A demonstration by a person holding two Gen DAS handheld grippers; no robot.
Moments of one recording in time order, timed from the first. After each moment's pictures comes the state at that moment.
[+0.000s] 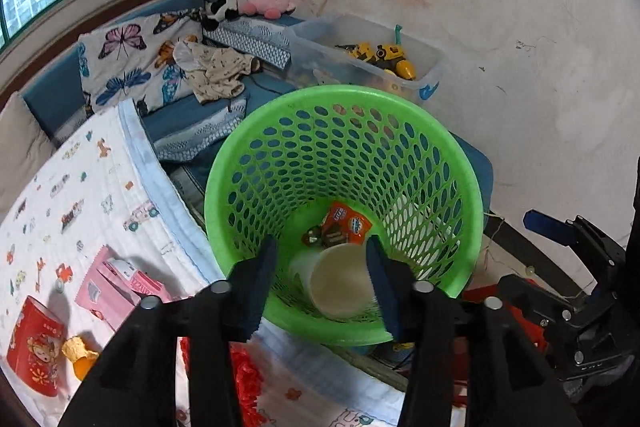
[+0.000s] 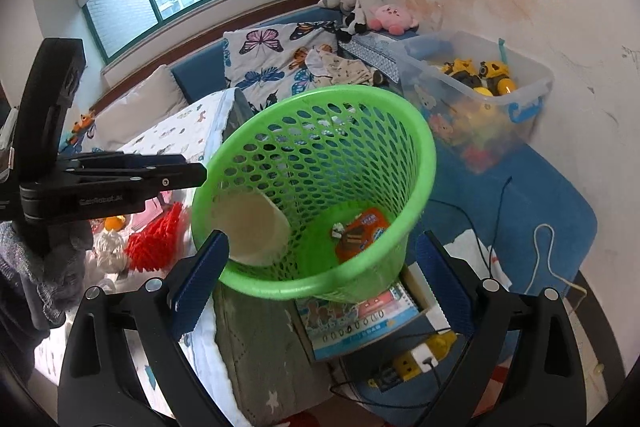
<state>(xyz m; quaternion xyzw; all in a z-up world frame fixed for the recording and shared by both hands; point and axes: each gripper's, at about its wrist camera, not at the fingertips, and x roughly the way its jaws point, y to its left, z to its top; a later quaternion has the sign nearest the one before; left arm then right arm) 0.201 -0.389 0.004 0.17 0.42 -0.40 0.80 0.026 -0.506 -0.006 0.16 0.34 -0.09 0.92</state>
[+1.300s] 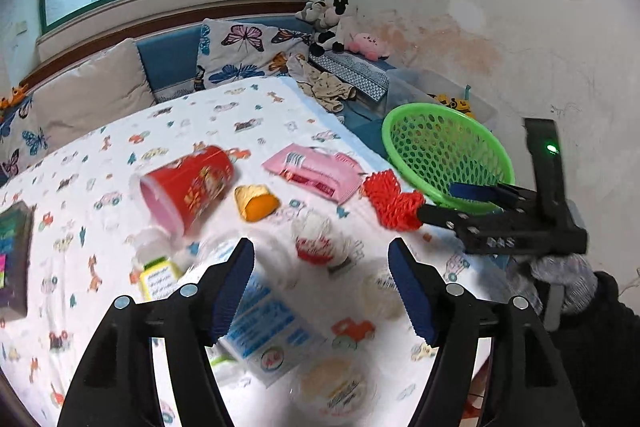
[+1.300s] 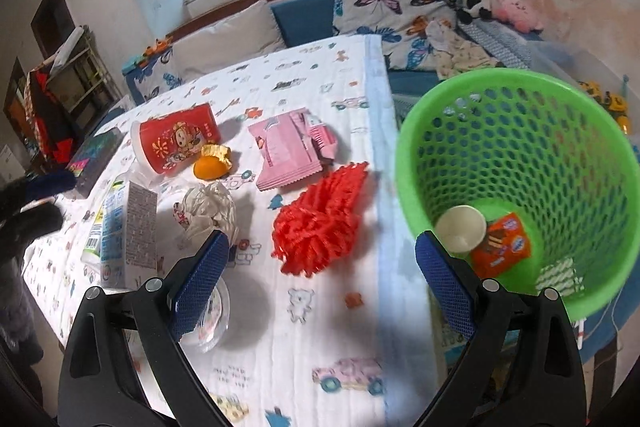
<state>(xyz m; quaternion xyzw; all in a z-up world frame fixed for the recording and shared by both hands) 0.143 -0.113 0.025 0.07 0.38 -0.30 0.87 0.123 -0.345 -0.034 0.10 0.40 0.07 0.91</state>
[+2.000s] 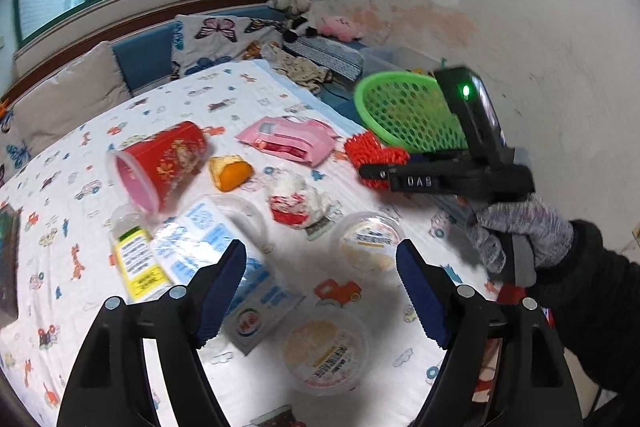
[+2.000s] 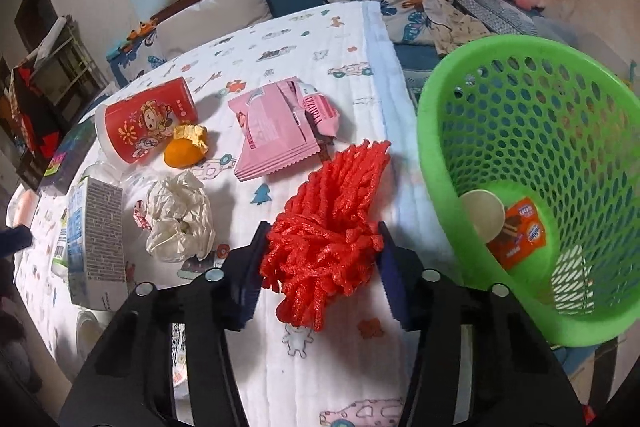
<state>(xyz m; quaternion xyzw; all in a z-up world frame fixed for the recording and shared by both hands) 0.116 -0.121 0.000 0.11 0.38 -0.35 0.85 0.146 -0.344 -0.060 0.10 0.43 0.05 0.90</state>
